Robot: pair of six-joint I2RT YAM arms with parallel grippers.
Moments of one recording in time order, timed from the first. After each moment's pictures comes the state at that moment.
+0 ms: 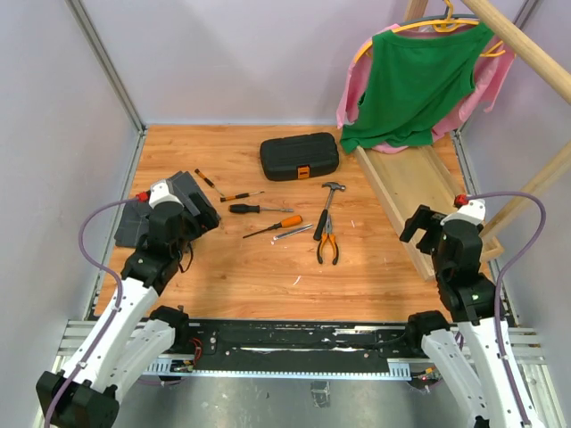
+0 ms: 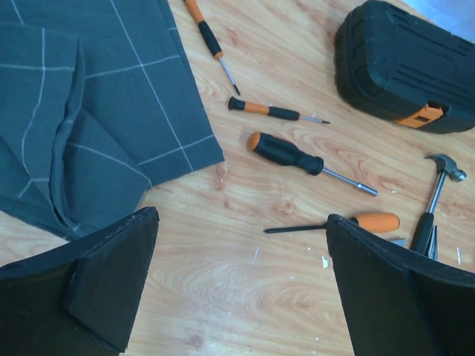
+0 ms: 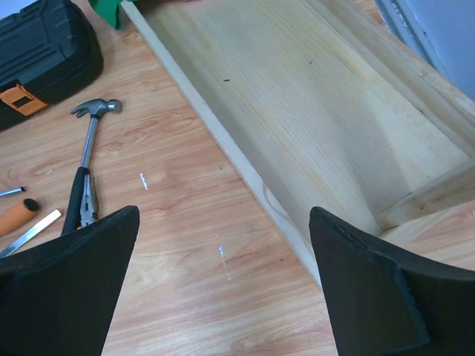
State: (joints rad) left arm -0.31 0.71 0.59 -0.35 -0.35 -0.60; right arm 0.21 0.48 0.67 -0.59 0.37 0.33
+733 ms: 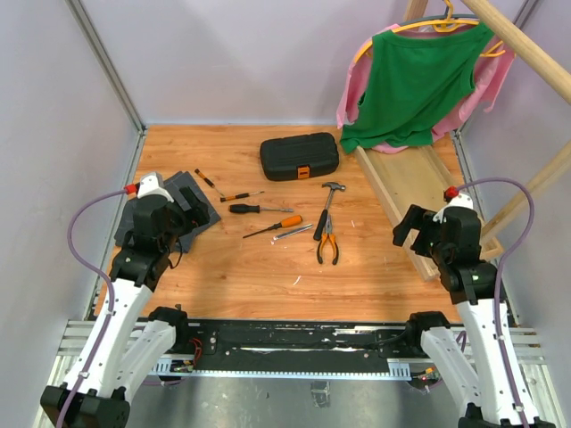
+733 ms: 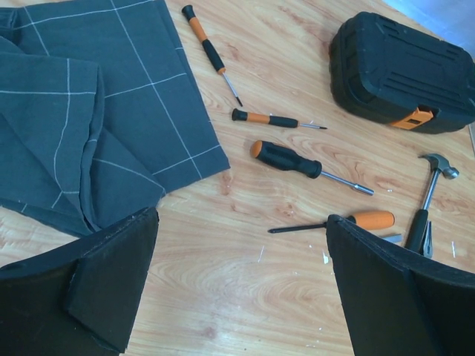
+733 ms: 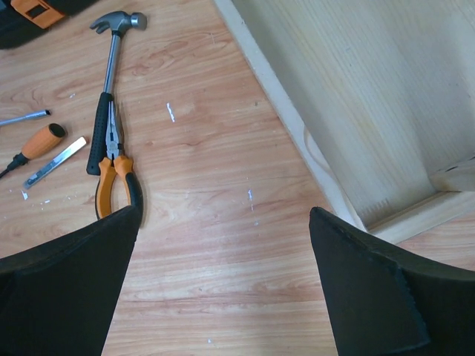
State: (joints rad) left arm -0.18 0.71 0.72 -0.45 -0.21 -0.50; right arm 0.08 0.62 0.78 -0.75 0.06 0.34
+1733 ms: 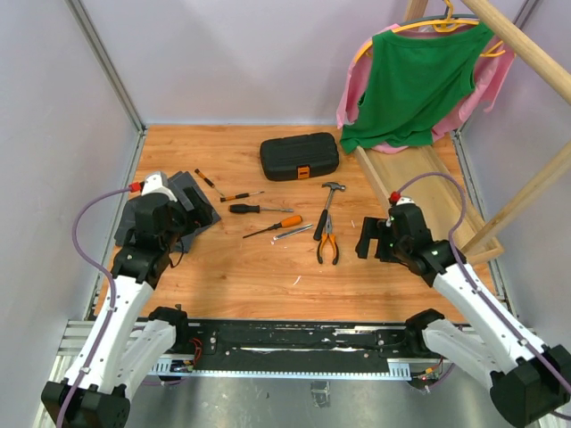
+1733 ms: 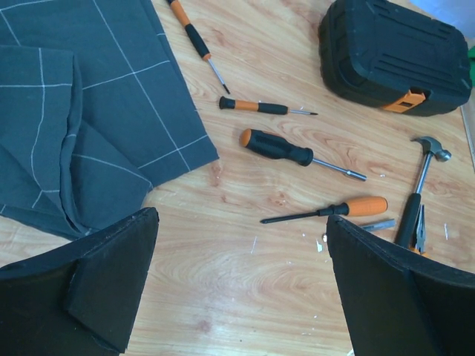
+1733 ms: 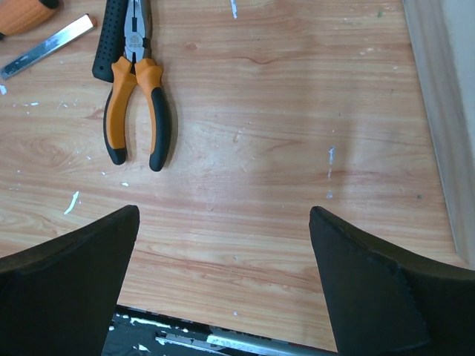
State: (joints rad) left arm -0.17 0.74 0.72 -0.45 -0.16 -0.50; right arm 0.40 0.85 0.68 -0.66 0.06 0.44
